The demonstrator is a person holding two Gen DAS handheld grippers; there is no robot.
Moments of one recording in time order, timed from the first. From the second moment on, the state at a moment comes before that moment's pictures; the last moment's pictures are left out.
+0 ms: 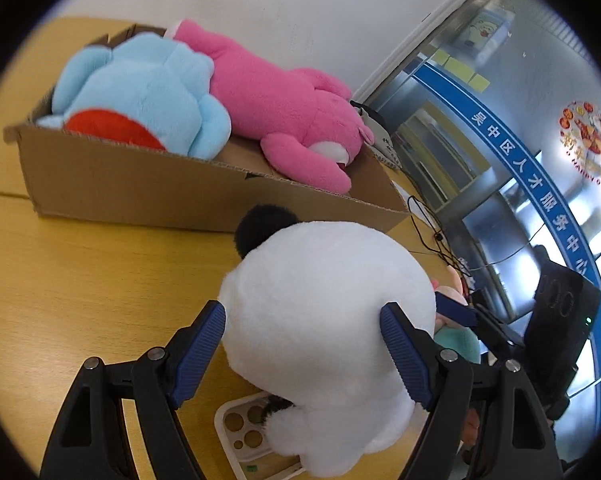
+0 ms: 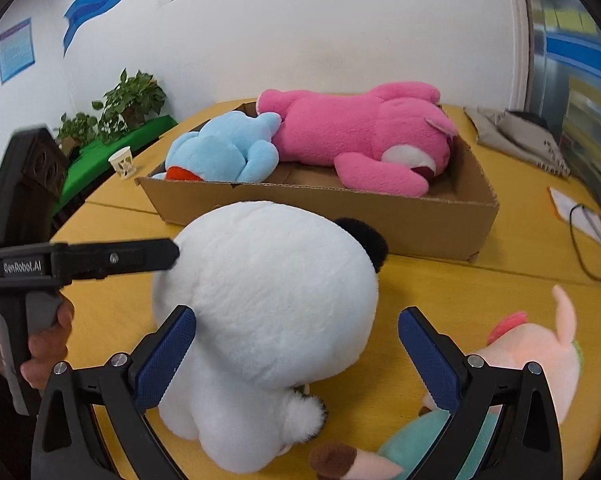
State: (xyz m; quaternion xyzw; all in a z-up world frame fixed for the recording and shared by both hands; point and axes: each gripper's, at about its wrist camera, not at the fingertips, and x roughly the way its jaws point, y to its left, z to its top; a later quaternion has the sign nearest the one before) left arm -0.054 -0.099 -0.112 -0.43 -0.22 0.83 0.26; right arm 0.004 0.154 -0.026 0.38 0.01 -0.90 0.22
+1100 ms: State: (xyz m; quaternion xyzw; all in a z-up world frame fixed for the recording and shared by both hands) left arm -0.052 -0.096 -0.071 -0.38 -0.27 0.81 0.36; right arm 0.006 0.150 -0.004 0.34 -0.01 -0.88 0.32
